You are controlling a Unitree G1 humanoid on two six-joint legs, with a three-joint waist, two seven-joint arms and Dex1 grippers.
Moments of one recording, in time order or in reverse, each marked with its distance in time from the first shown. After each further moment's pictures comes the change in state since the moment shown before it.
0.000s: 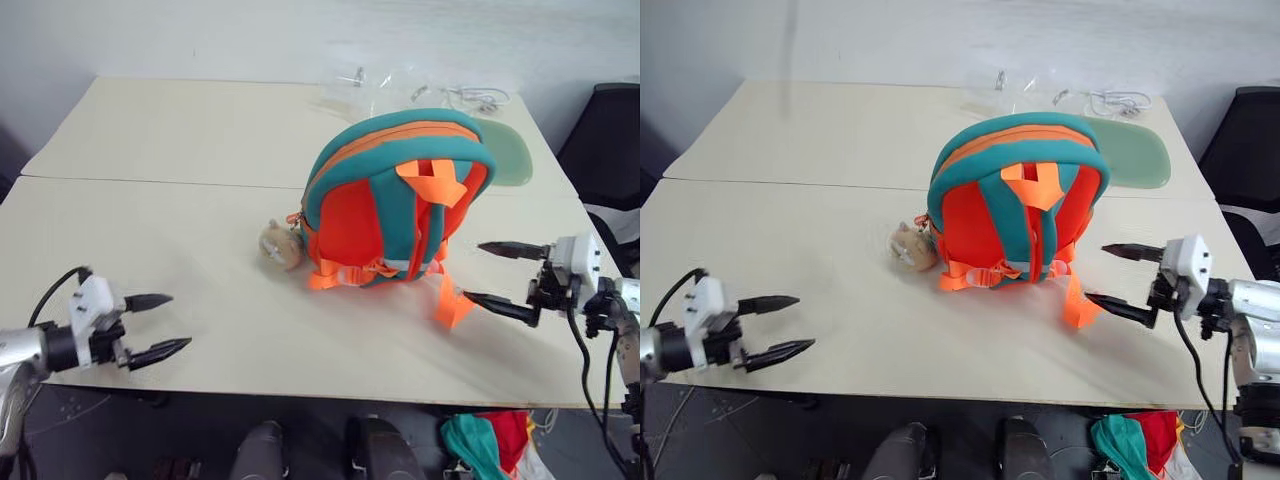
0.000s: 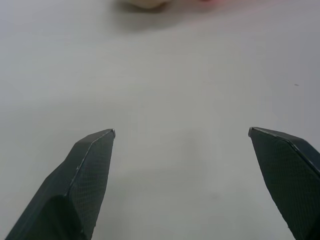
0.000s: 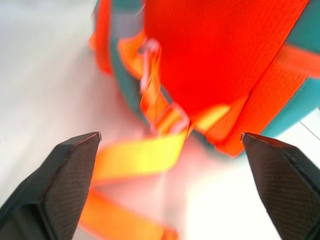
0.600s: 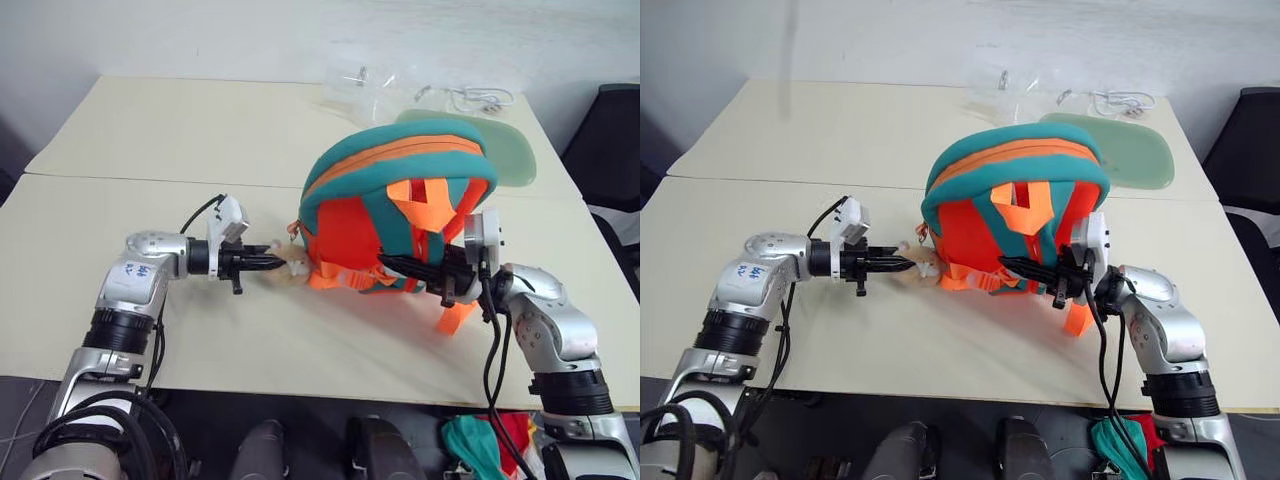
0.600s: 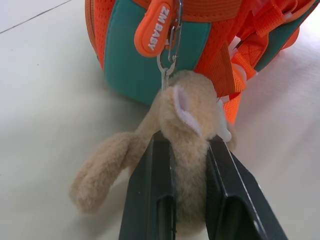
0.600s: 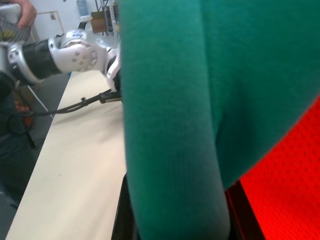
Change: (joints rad) left arm -0.855 -0.214 -0.563 0.476 0.098 0.180 0.022; right arm -0.090 0.308 0.191 -0.458 0.172 0.507 -0.320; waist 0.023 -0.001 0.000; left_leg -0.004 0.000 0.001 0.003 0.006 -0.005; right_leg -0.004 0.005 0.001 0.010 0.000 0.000
